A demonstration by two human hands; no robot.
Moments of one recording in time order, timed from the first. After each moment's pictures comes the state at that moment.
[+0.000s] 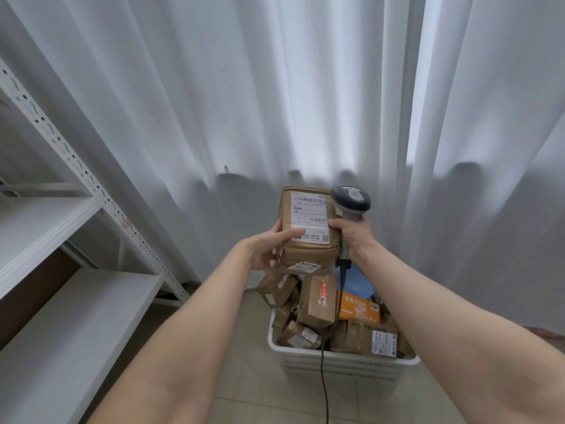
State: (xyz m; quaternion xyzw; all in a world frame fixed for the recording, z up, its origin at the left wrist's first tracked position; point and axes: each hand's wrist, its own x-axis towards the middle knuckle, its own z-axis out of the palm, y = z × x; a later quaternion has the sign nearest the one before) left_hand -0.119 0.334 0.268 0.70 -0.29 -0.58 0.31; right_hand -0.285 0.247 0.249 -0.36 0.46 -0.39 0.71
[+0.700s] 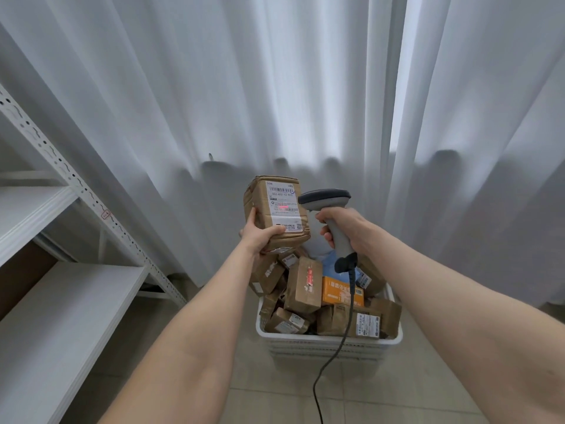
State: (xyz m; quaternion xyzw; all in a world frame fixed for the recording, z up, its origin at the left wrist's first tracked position) left_hand -0.112 0.319 0.195 0.74 -0.23 -0.42 0.47; right_hand -0.322 0.268 0.272 -0.49 0.48 -0.20 0.70
